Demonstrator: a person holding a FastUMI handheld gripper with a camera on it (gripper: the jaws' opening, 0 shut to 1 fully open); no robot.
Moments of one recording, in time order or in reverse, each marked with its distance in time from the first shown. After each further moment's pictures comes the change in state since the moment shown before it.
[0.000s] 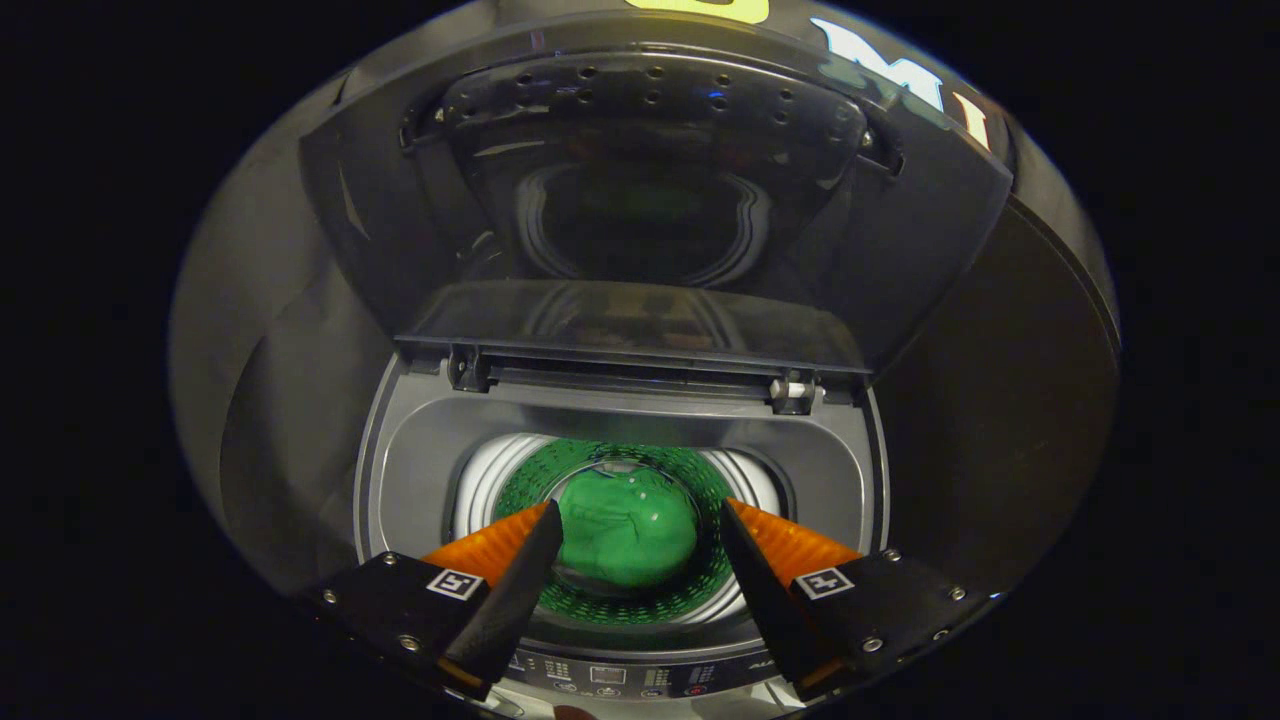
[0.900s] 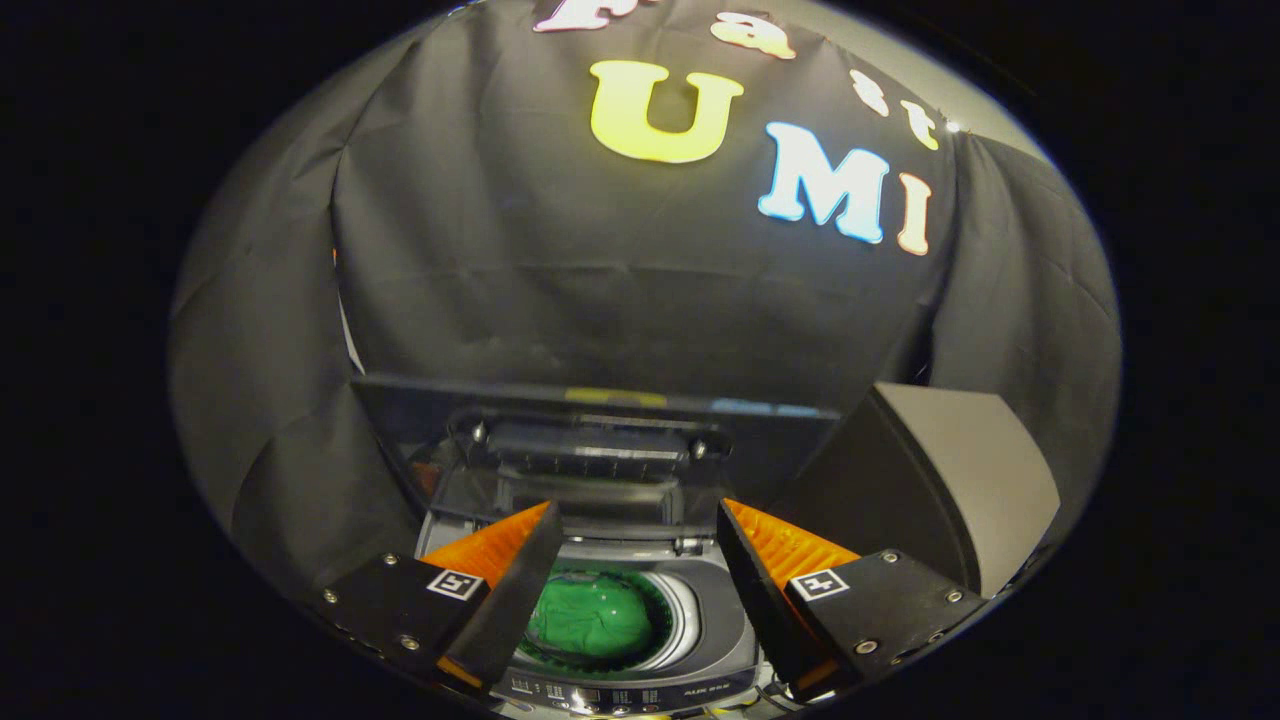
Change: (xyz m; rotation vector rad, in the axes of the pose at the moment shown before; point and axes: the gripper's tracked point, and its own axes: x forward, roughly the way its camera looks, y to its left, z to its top) arm -0.138 -0.038 0.154 0.044 -0.413 -0.112
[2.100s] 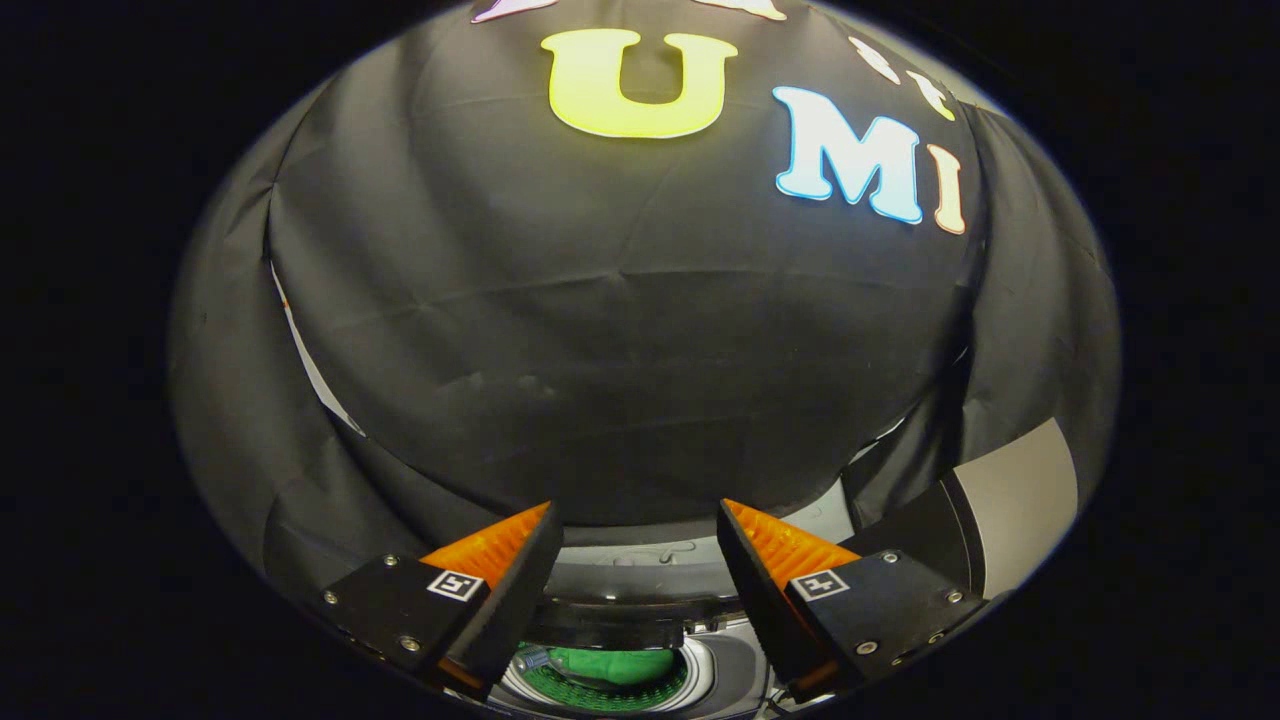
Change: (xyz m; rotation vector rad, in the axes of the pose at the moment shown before) arm 0.122 -0.008 0.045 0.047 0.133 0.066
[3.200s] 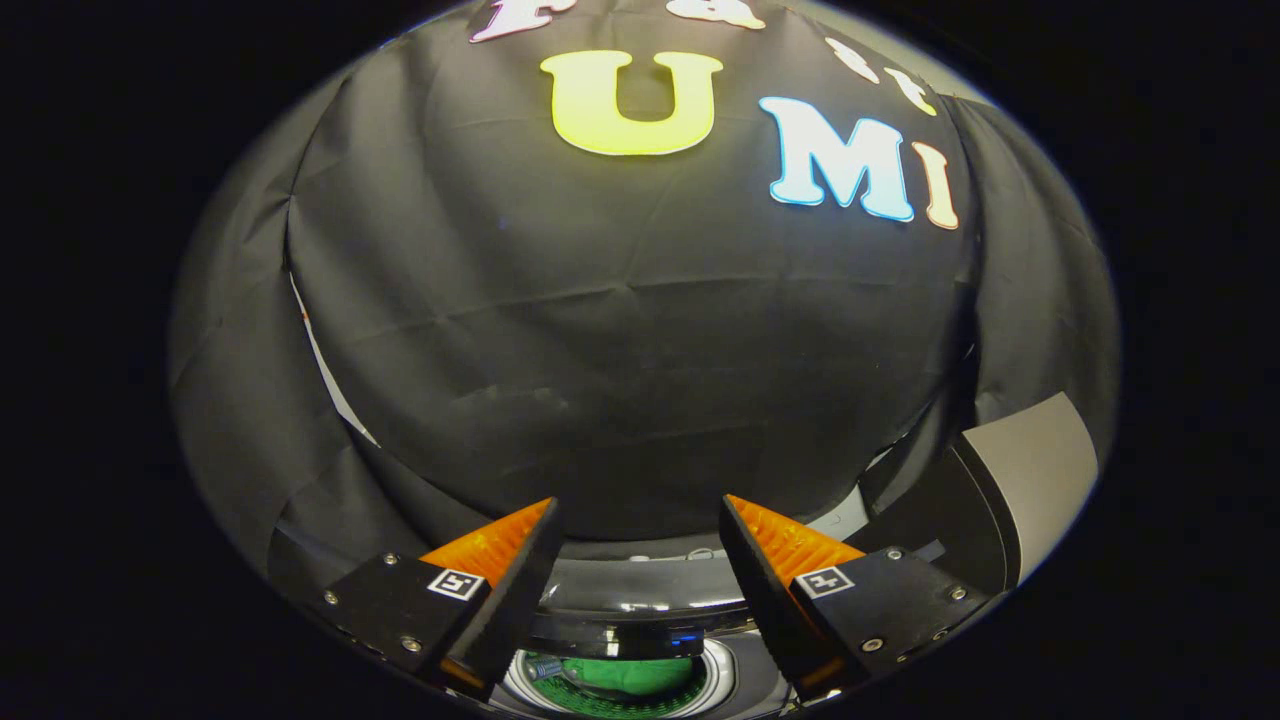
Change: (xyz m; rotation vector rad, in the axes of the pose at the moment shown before) arm -0.019 0.006 -0.022 0.037 -0.119 0.030
